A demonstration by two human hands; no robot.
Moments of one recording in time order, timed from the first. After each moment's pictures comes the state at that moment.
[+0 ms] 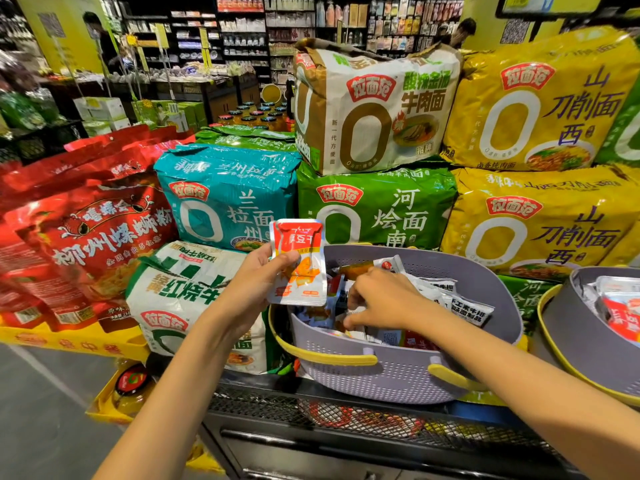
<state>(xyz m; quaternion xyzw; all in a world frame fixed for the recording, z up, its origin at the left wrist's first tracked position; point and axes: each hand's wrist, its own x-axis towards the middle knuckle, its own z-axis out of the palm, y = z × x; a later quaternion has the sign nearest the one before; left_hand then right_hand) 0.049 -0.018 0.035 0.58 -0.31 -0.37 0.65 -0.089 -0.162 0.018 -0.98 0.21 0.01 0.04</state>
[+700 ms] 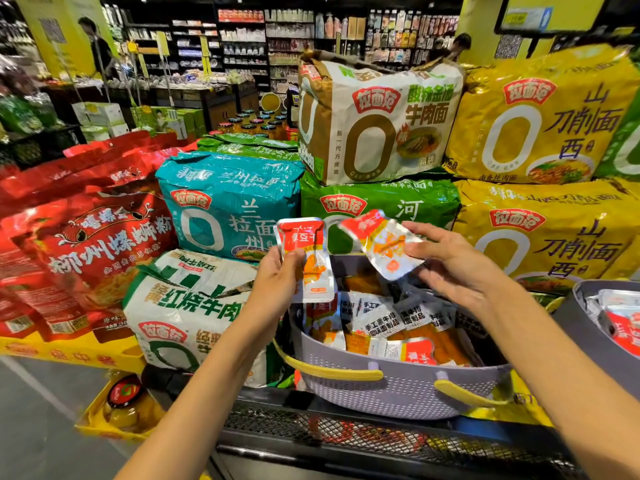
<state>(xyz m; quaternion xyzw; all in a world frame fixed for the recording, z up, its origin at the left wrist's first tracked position) 0.035 -0.040 0.034 0.59 -0.31 -0.27 0.69 -0.122 -0.182 0.078 -0.50 0.28 -0.30 0.76</state>
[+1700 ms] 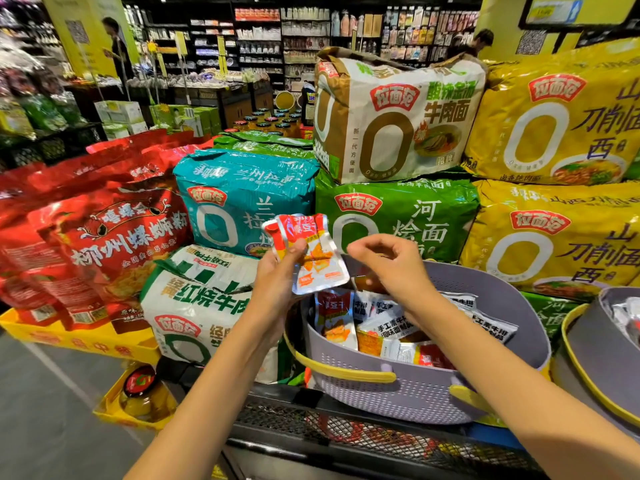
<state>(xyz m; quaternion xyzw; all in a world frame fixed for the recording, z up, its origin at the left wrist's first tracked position) 0.040 -0.034 0.037 0.53 -0.22 -0.30 0.76 -0.067 -0.146 0.046 -0.70 0.26 -0.33 0.58</state>
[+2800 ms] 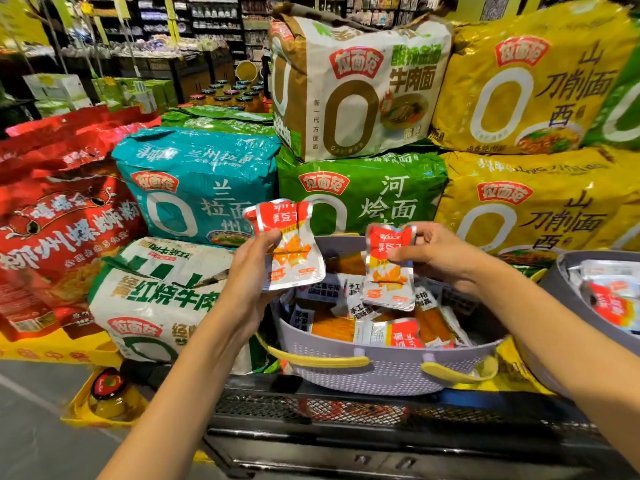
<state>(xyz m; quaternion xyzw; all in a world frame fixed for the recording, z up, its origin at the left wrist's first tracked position) 0.036 -0.042 0.038 0.56 -0.18 -0.37 0.72 -0.131 -0.211 0.051 -0.69 0.37 -0.18 0.59</state>
